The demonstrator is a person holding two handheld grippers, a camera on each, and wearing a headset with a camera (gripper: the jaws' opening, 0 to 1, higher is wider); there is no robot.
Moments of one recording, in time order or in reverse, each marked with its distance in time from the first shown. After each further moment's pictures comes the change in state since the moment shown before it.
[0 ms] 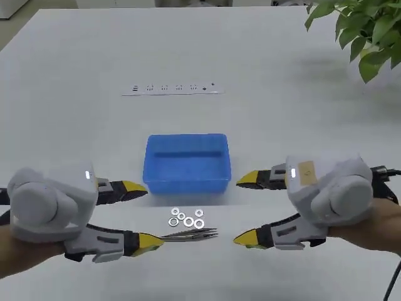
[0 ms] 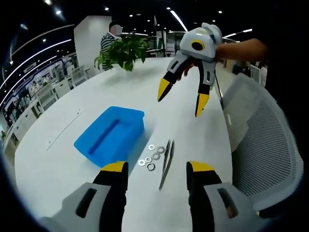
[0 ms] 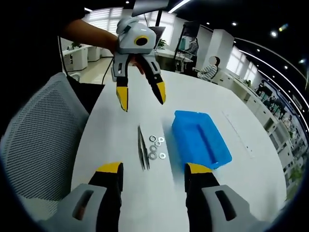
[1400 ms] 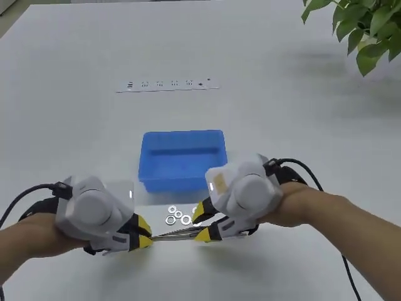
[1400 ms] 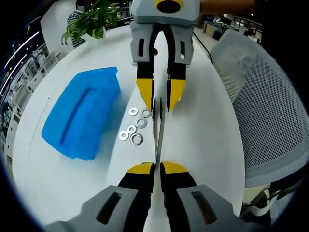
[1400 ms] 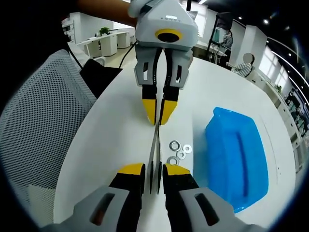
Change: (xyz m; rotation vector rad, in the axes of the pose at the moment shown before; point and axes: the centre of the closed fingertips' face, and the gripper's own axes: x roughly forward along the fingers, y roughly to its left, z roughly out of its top) left arm 0.039 -0.007 -0.069 0.135 0.309 -0.181; right arm 0.083 0.025 -0.006 -0.115 0.083 0.267
